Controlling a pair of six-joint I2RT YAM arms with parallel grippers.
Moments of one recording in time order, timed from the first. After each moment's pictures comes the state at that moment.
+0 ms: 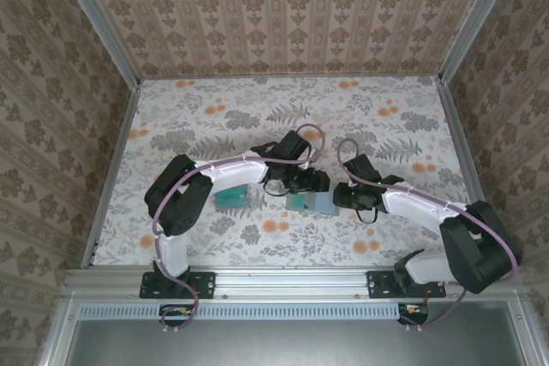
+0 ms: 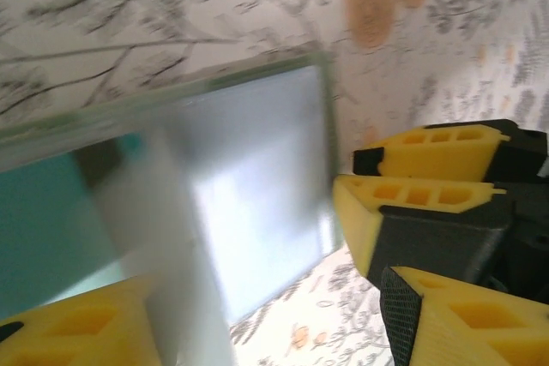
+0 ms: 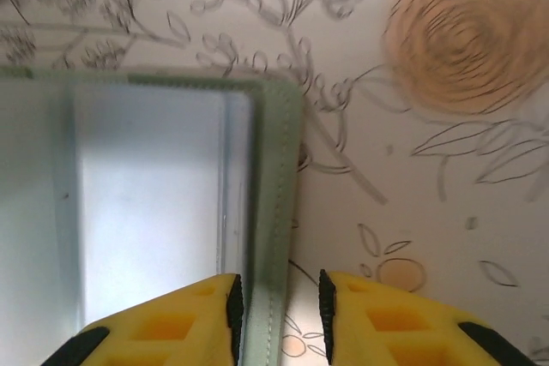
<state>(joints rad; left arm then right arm) -0.90 1.91 1.27 -0.32 0.50 -0.69 0.43 1.32 0.60 -0.37 -0.04 0.61</state>
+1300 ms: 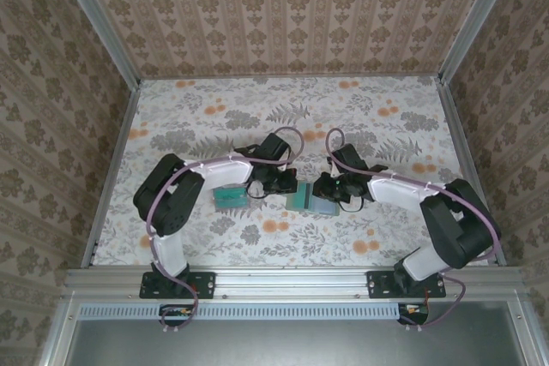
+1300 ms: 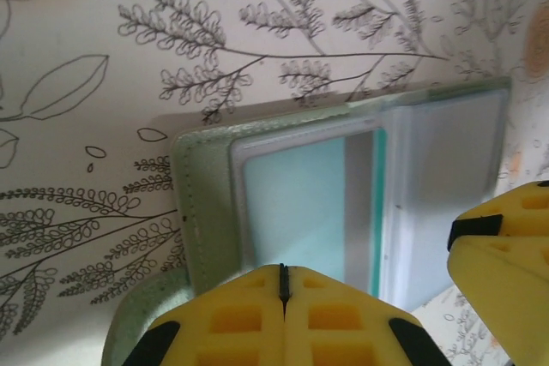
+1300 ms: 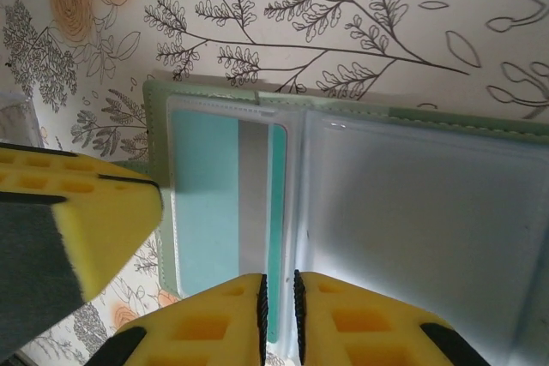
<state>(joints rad) -0.79 1.86 1.11 -0.35 0.39 -0.66 0.49 1.52 0.72 -0.24 -0.32 0.76</state>
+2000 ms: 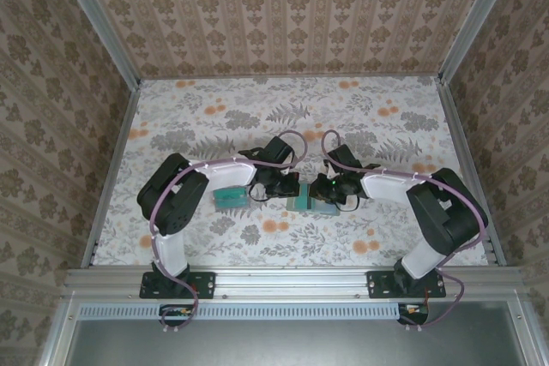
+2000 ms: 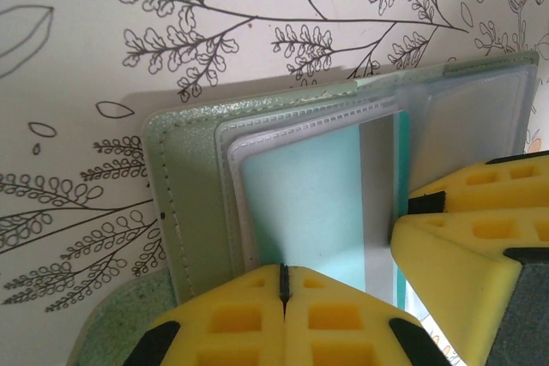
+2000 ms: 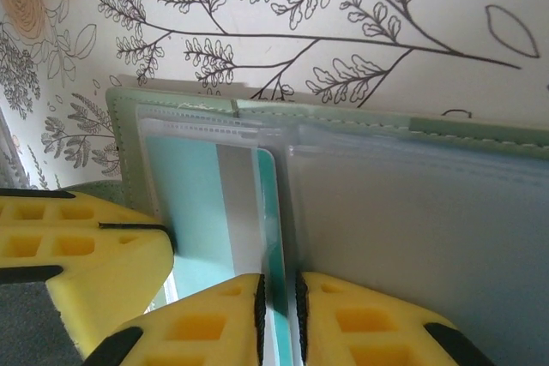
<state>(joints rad) -0.81 1.87 1.11 -0.35 0.39 -0.67 0.49 1.62 0.74 -0.20 -0.36 0.79</state>
